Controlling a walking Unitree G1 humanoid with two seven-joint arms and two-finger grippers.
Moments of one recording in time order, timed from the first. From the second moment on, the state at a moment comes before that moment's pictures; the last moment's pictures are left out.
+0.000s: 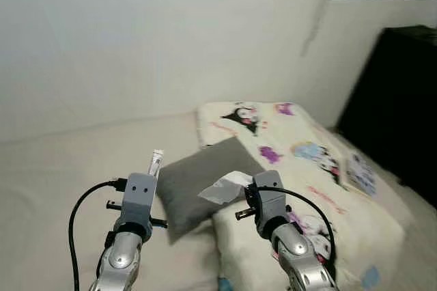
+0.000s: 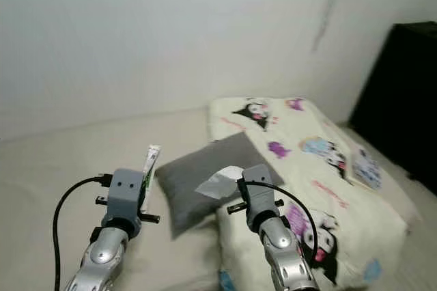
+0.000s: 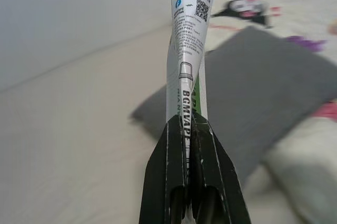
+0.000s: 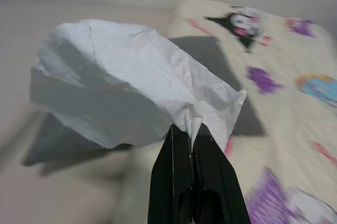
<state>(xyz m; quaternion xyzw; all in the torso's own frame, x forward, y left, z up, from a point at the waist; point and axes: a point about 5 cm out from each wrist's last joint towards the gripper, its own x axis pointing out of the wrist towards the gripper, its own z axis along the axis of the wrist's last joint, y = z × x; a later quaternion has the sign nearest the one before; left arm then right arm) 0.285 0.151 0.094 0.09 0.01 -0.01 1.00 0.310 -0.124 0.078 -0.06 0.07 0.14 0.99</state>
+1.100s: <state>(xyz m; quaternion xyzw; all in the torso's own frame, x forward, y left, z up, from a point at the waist) 0.287 0.147 0.095 0.09 0.00 0.00 1.00 0.313 -0.123 0.076 -0.07 0.08 0.14 0.98</state>
